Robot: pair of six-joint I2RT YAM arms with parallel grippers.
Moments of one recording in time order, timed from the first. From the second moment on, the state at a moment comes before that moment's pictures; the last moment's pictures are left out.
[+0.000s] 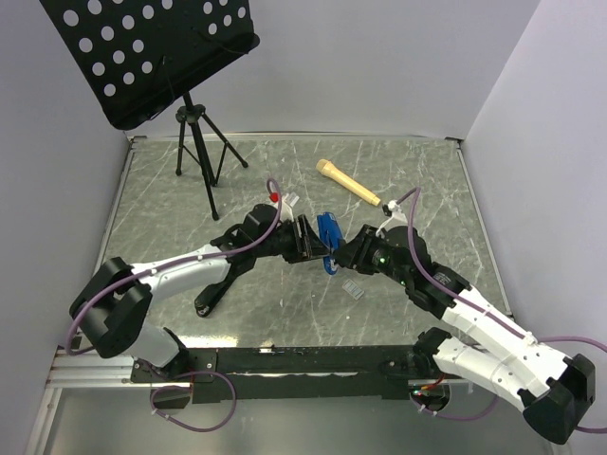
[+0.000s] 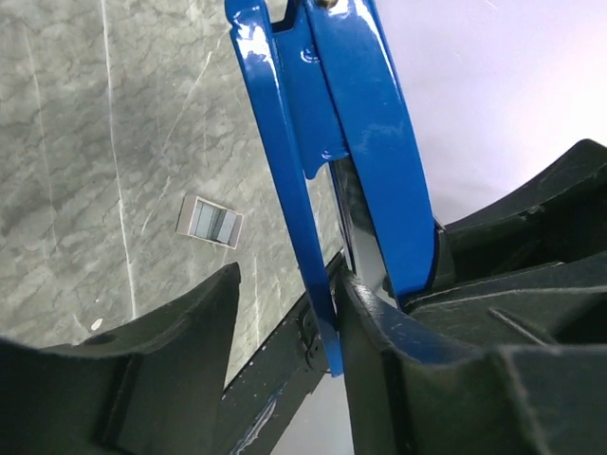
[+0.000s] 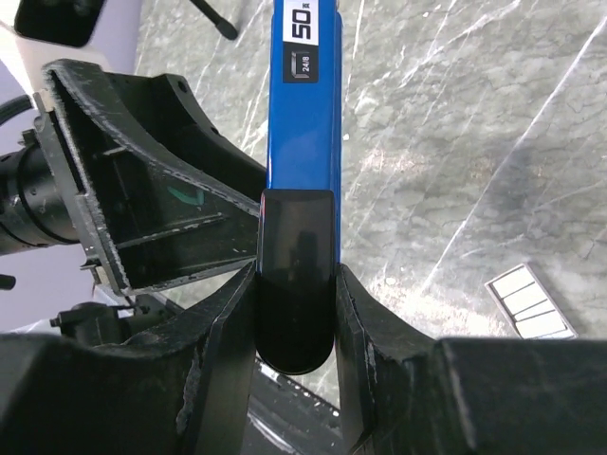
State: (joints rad) left arm -0.79 1.46 0.84 0.20 0.34 -0.98; right arm 0.69 0.81 0.66 -0.30 0.00 0.83
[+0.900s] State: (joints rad) left arm -0.78 1.57 0.78 0.38 0.46 -1.09; right arm 0.69 0.82 0.59 -0.24 -0.04 0.83
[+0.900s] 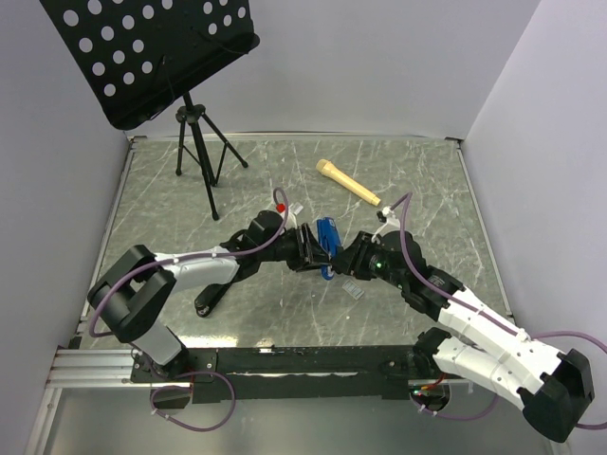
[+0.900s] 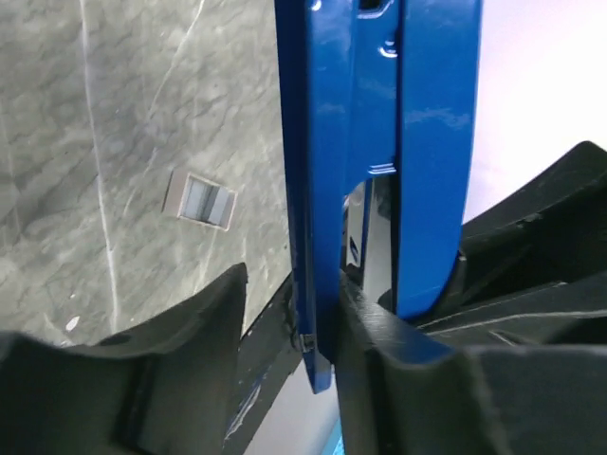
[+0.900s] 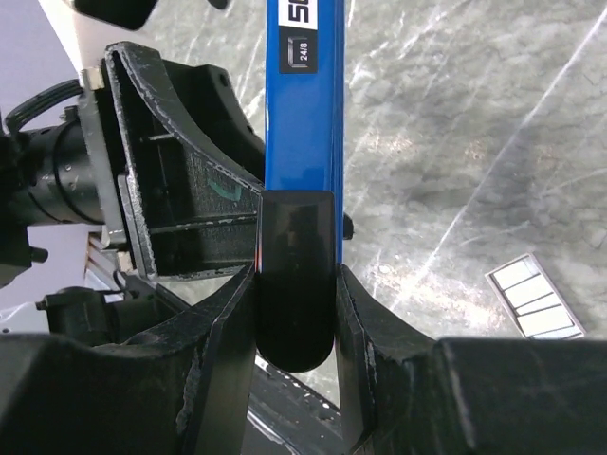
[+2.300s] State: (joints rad) left arm -0.82 1.45 0.77 0.18 0.25 -0.90; right arm 0.65 0.74 0.51 -0.16 -0.07 0.85
